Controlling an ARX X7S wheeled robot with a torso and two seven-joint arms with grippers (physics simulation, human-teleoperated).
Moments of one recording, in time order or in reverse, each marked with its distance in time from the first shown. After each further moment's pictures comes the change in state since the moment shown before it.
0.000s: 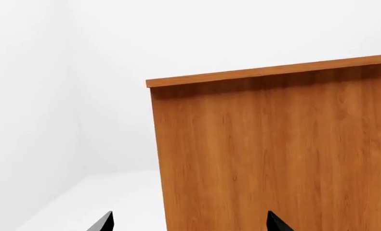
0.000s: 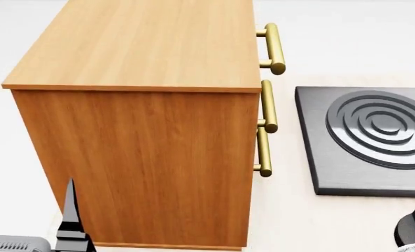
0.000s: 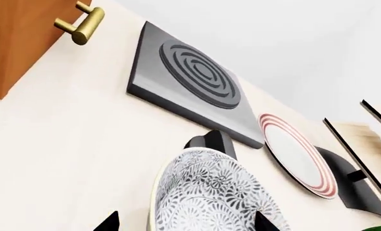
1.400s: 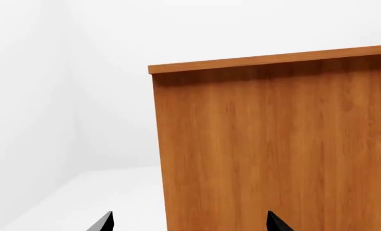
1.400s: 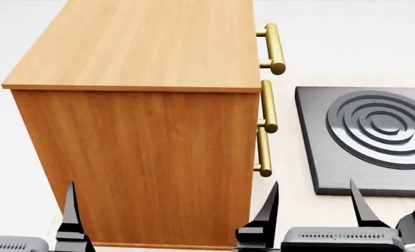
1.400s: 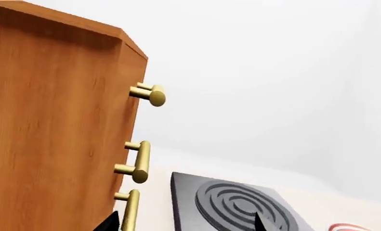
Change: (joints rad) left arm 0.016 0.023 -0.035 -0.045 -0.004 0.045 0.046; right arm 0.421 -0.584 -0.125 0.275 -0.574 -0.274 -0.454
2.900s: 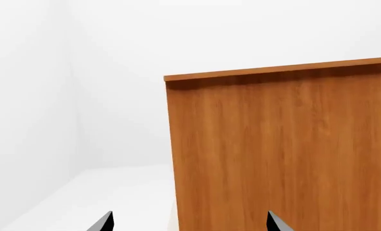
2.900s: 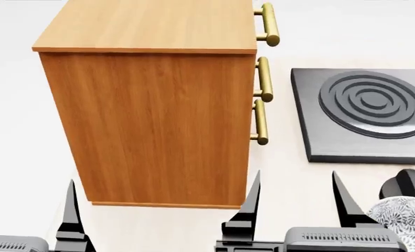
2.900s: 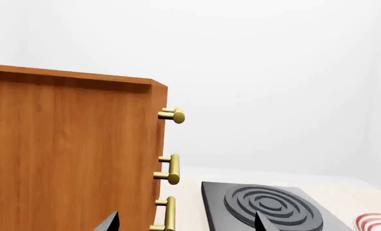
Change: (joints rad) left arm 0.004 0.029 -0.020 0.010 0.027 -0.013 0.037; right arm -0.008 -0.076 0.037 0.068 0.064 -0.188 -0.073
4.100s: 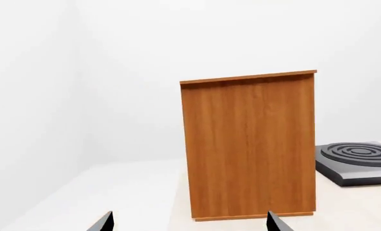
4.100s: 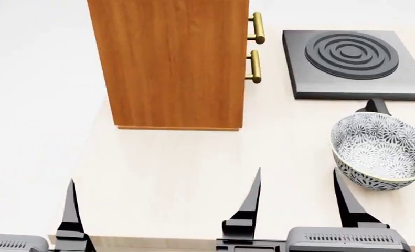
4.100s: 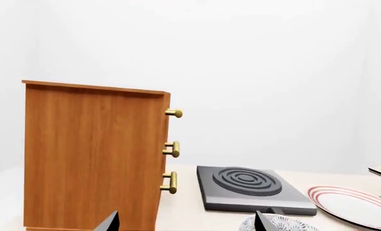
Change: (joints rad) left arm 0.005 0.029 -0.023 -0.004 0.026 -0.004 0.037; right arm -0.007 -0.028 0.024 -0.006 -0.022 -0.012 -0.034
